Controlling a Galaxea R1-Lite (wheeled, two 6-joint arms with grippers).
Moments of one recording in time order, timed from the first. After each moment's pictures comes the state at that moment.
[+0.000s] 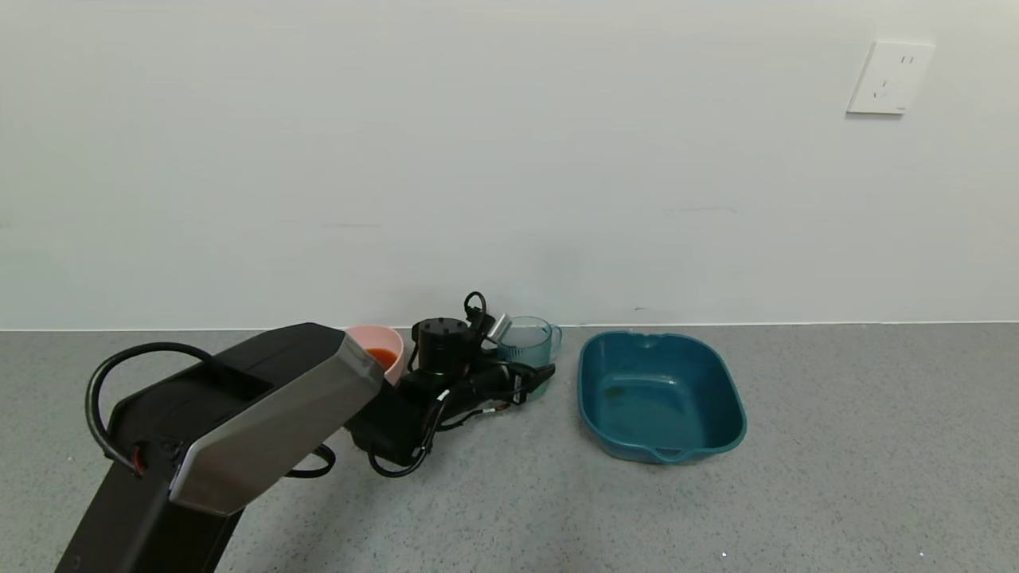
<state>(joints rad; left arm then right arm) -0.41 2.50 -1.30 -0.93 -0.29 0.02 0.00 0.00 0.00 -0.01 0.00 0.02</state>
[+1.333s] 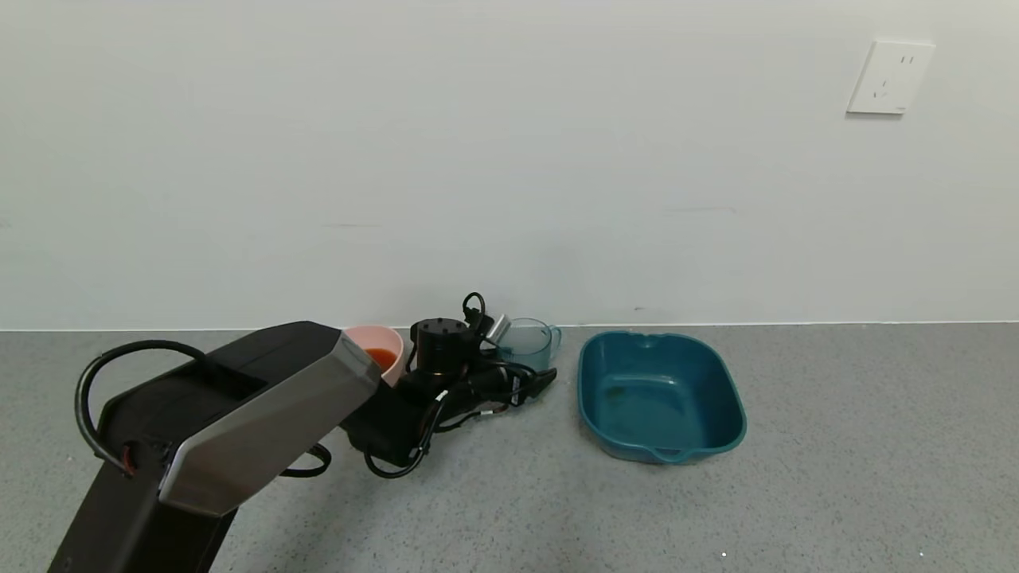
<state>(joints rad) -0.41 2.48 -1.28 -0.92 -0.28 0.02 0.00 0.00 0.00 -0.01 0.00 0.02</state>
